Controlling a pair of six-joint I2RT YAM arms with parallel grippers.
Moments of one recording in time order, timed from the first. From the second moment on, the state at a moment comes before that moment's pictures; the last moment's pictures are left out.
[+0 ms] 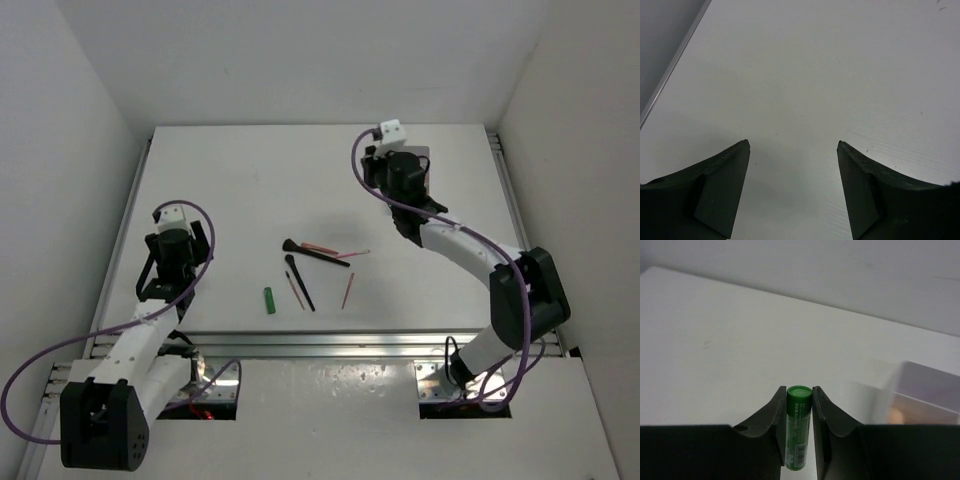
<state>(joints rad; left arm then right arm) -0.04 0.86 0.41 0.02 -0.38 -0.18 0.51 1.60 1.10 0.34 0.13 0.01</state>
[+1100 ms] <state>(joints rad) 0.16 0.95 0.41 0.01 -0.26 -0.18 0.30 1.88 0.91 0.71 0.75 0.32</state>
